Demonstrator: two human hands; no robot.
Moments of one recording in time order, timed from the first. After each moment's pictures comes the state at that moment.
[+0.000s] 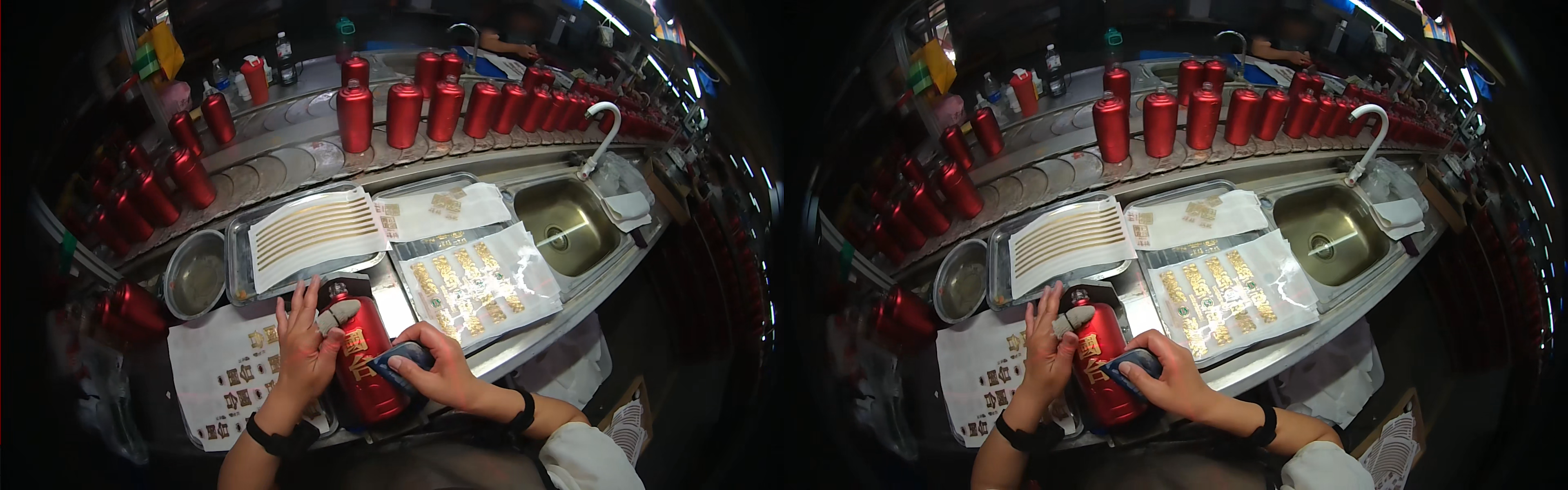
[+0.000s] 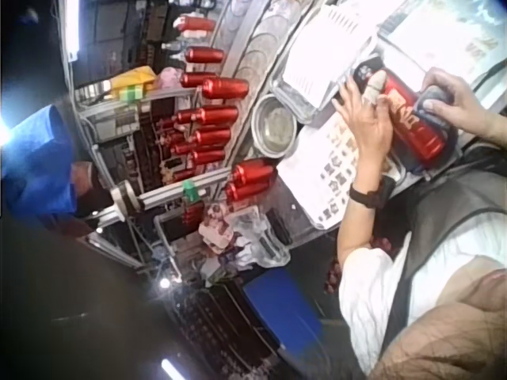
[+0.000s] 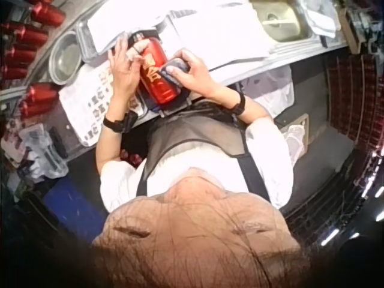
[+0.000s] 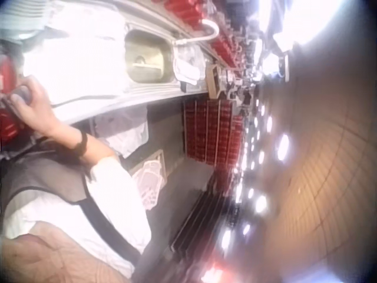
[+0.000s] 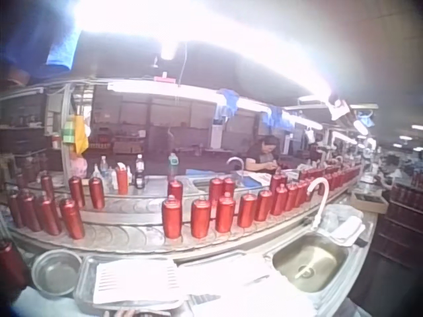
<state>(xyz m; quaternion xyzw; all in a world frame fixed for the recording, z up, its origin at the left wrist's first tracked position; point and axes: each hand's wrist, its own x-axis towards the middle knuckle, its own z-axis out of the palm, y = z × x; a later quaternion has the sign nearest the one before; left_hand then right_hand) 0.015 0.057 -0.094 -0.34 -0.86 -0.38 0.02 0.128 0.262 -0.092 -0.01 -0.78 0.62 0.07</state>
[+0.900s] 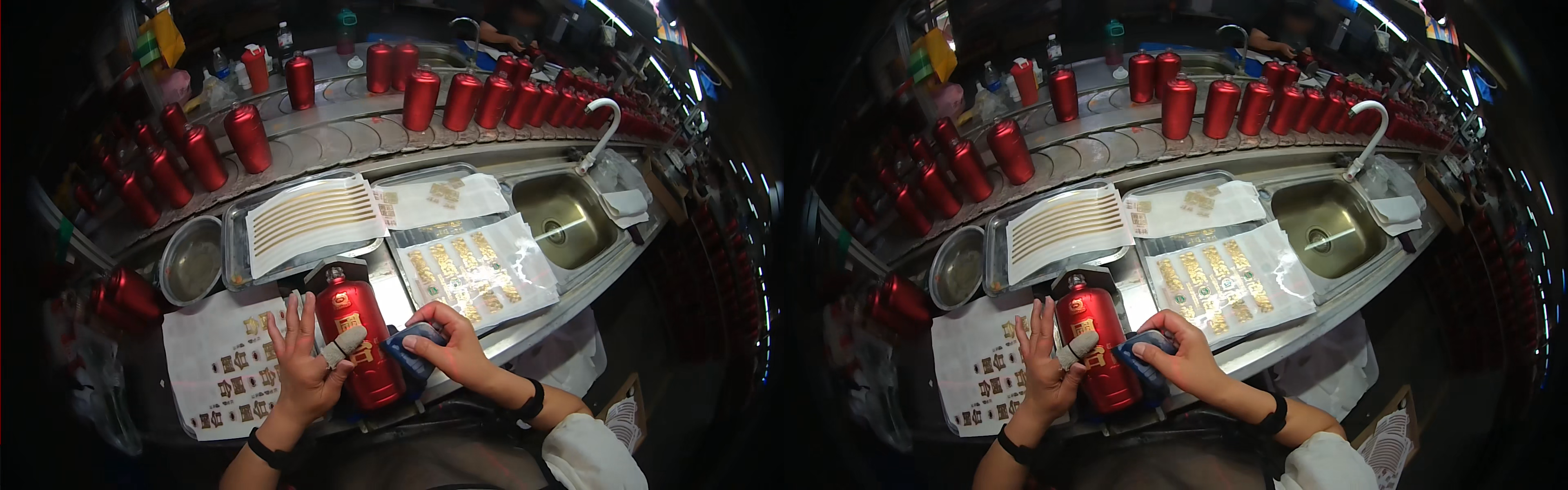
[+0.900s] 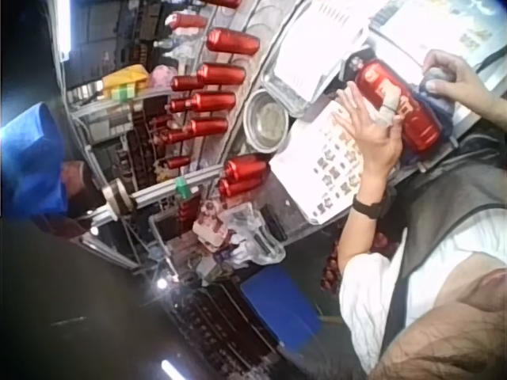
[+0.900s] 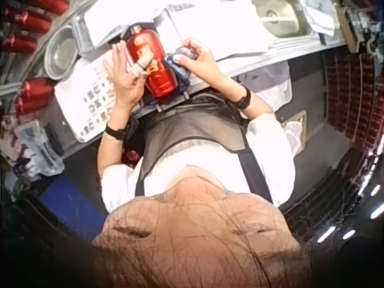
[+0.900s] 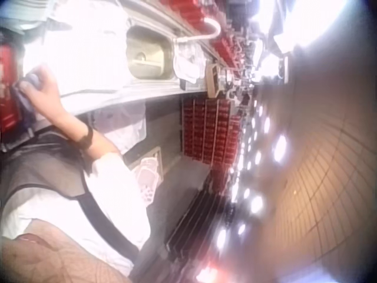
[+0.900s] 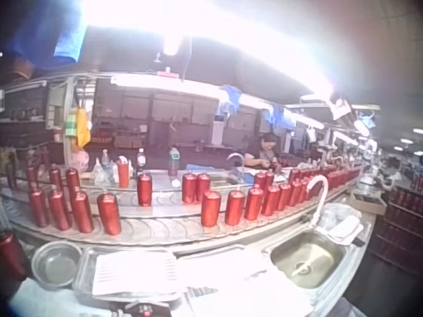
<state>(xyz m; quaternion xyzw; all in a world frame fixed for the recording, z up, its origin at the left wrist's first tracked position) 0.055 0.039 -0.098 -0.37 -0.88 -0.30 0.04 0.132 0.278 -0.097 -0.07 -0.69 0.72 0.00</state>
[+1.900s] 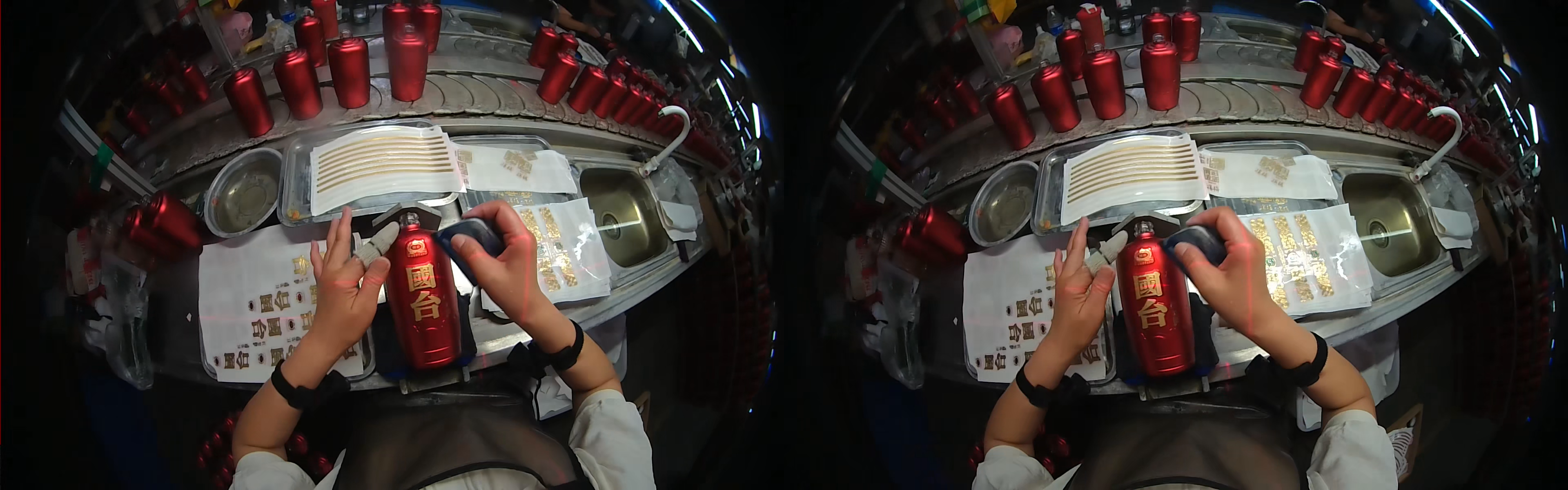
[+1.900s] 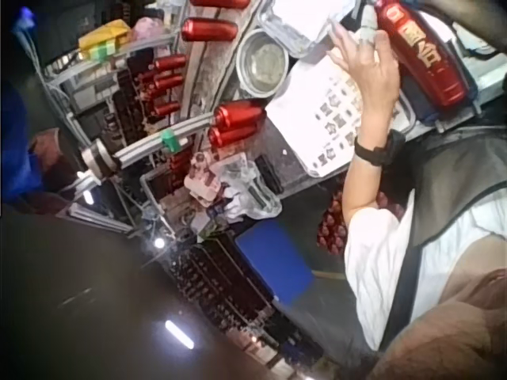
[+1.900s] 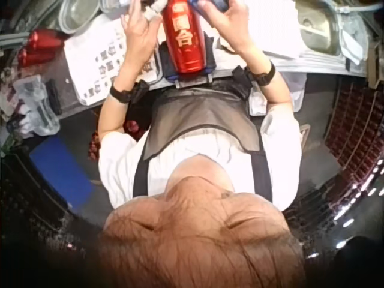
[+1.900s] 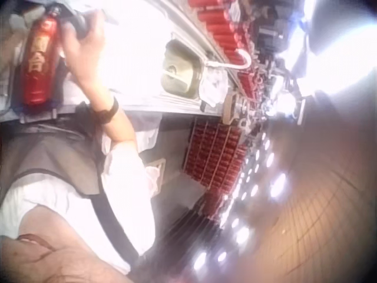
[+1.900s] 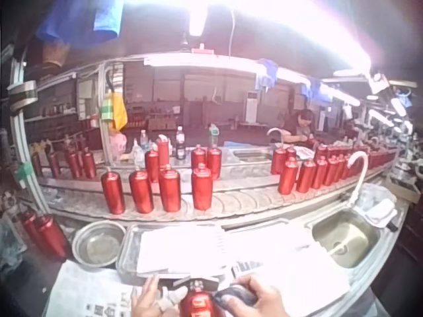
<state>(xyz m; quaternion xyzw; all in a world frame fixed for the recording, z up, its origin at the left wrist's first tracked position) 0.023 0.035 -0.100 -0.23 -0.87 -0.44 0.03 0.055 0.260 -0.061 -0.01 -0.82 0.55 0.15</state>
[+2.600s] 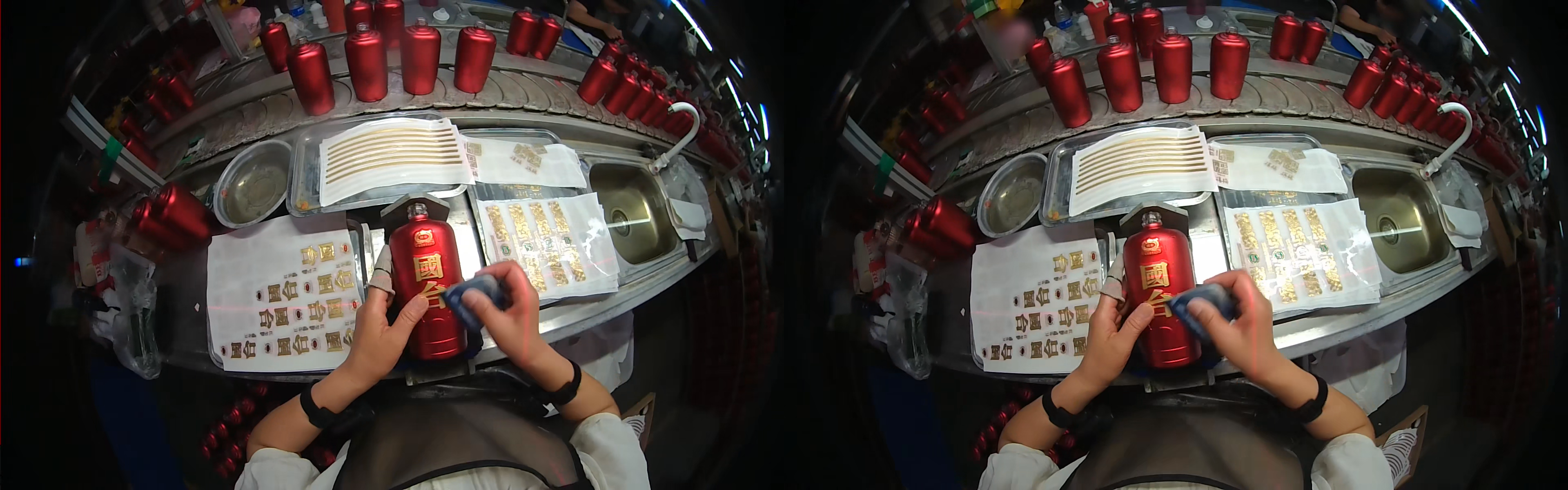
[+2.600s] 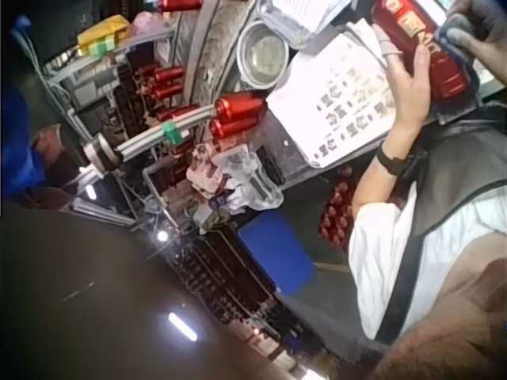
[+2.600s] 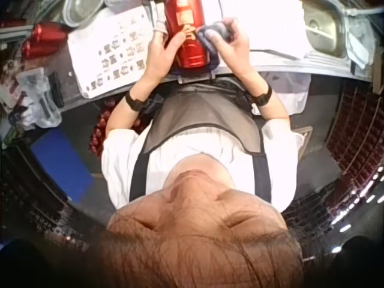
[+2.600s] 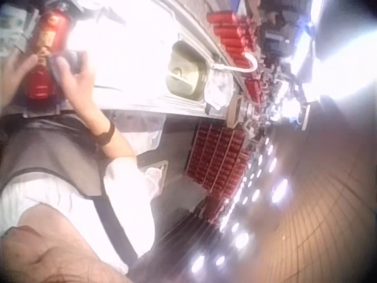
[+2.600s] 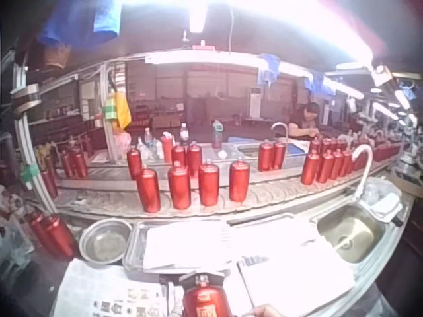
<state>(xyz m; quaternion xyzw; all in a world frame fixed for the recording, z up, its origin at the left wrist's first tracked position) 0.079 0.052 -0.102 -0.11 -0.63 -0.75 -0.19 0.123 0.249 -0.091 -0.07 -0.80 0.58 0.10</state>
